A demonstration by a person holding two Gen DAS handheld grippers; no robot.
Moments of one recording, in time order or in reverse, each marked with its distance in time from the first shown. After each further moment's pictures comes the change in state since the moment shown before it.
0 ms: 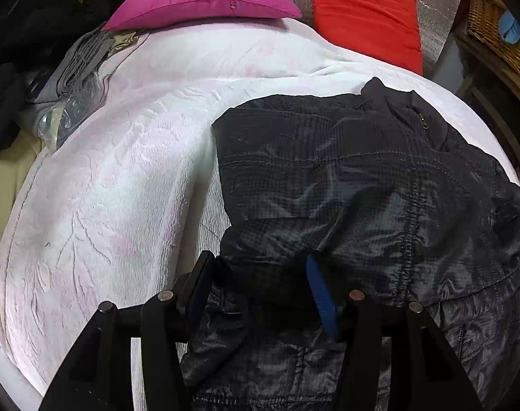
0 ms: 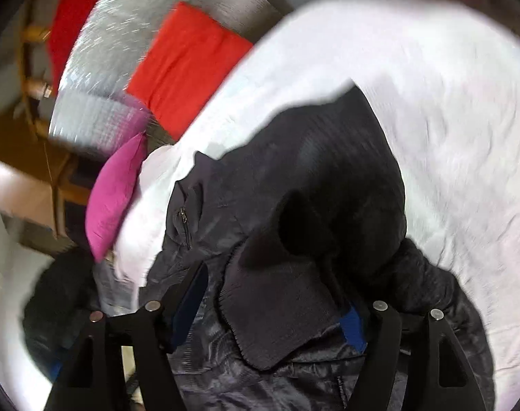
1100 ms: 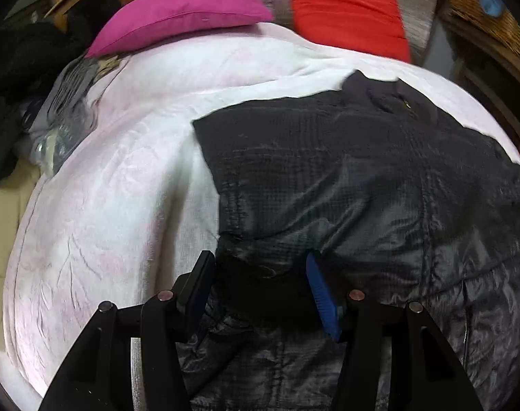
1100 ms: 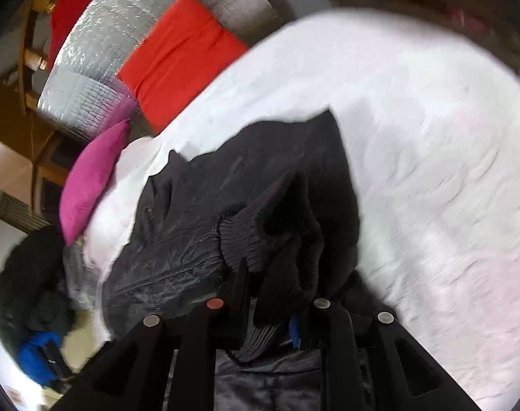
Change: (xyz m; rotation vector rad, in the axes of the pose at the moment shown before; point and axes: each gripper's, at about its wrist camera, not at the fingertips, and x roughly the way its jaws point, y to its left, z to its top) left arm 0.002 -0.031 -0.003 0.118 -0.039 0.052; right arm -0.013 0.002 0.002 -0.182 -0.048 -0.172
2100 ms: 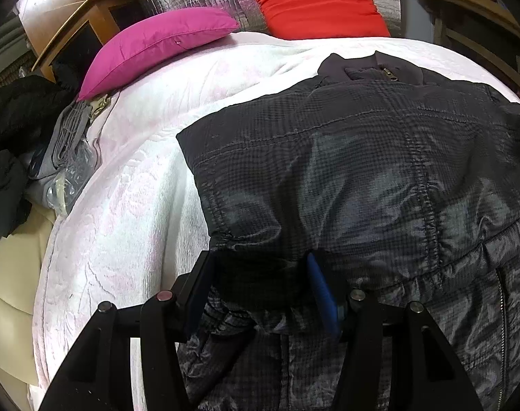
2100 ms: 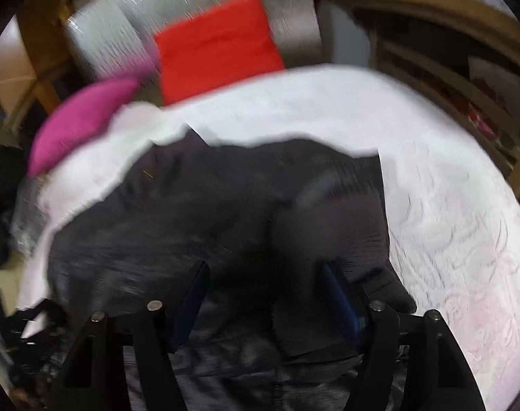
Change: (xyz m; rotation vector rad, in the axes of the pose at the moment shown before) left arm -0.002 -0.028 -0.020 0.167 -0.060 0.092; right arm 0.030 0.066 -0.028 -0.310 -0.062 -0.243
